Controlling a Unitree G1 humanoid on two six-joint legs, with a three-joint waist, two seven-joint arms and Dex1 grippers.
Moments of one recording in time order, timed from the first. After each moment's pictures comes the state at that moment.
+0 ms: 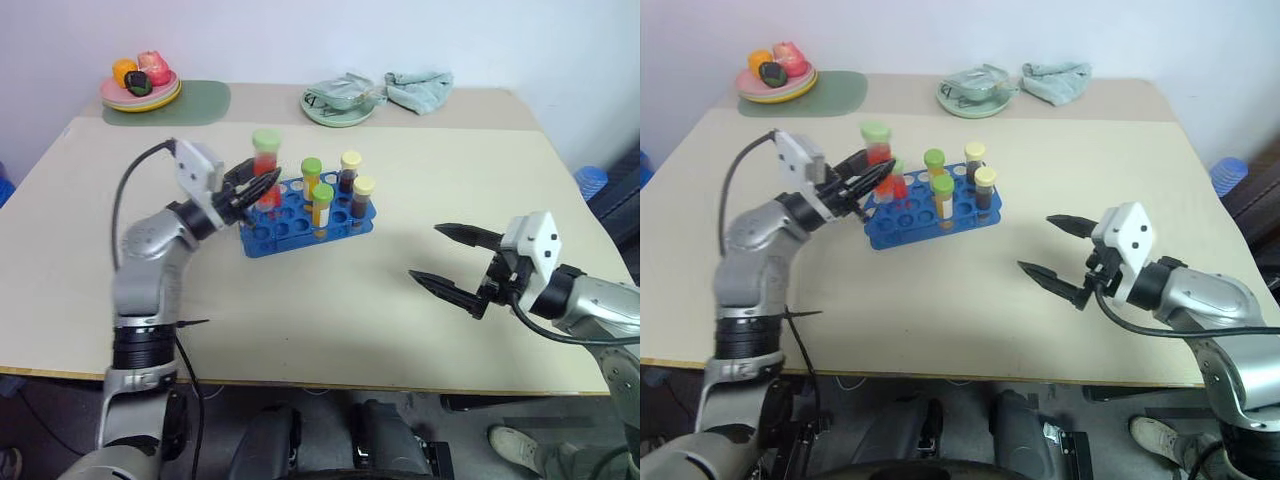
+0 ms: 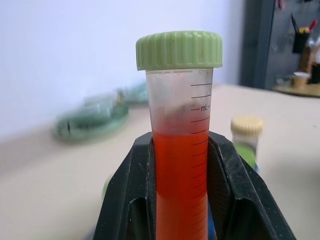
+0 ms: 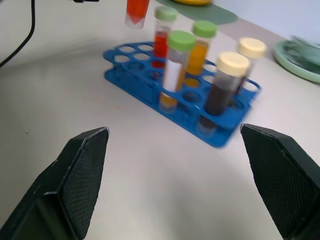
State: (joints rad) left arm -0.53 0.26 0.14 0.04 -0.24 0.09 -0.76; right arm 0.01 -0.79 -0.31 -0.60 0.62 0.53 0.79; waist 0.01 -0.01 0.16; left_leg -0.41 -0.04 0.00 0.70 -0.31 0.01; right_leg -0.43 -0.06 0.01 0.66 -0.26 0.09
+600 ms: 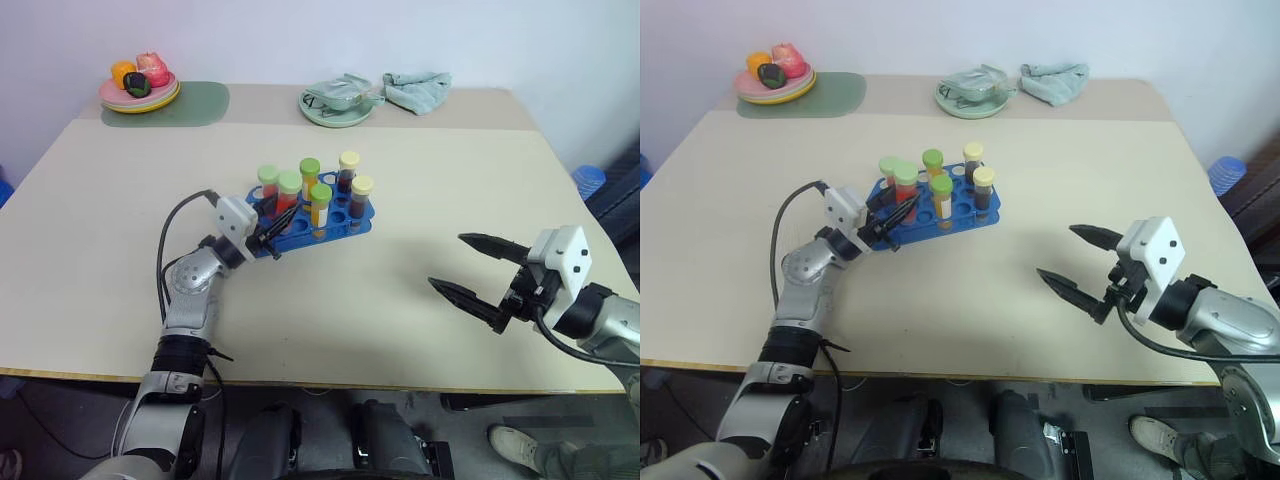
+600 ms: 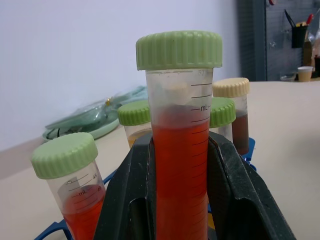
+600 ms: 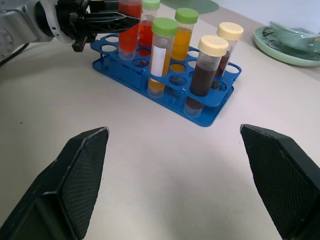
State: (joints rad) left arm -0.48 0.22 0.05 0.40 -0.20 -0.39 -0.75; right arm 0.12 -0.79 -0.42 -0.64 0.65 0.54 0.78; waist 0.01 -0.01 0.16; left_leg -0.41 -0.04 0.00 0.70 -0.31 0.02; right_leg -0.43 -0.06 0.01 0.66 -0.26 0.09
